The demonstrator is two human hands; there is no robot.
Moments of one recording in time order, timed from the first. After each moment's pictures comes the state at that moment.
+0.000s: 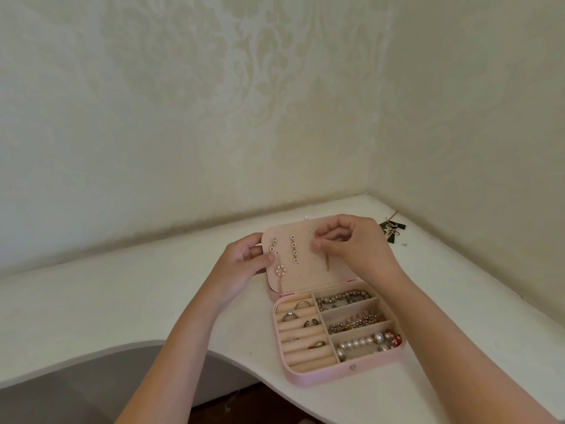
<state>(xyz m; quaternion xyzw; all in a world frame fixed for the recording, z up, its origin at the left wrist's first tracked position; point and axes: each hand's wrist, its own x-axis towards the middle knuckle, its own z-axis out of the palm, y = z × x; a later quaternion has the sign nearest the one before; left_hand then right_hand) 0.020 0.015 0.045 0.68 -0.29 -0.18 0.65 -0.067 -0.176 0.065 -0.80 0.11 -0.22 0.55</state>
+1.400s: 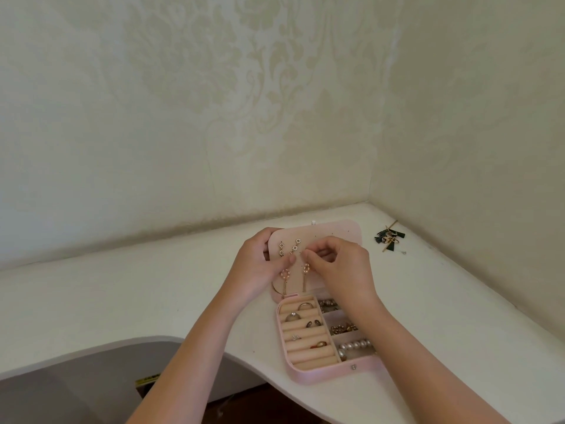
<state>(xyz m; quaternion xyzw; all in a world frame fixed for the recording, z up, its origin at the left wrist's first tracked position) 0.016 -0.003 0.047 0.74 -0.28 -0.07 0.61 -0.068 -0.135 0.045 -0.81 0.15 -0.29 0.49</state>
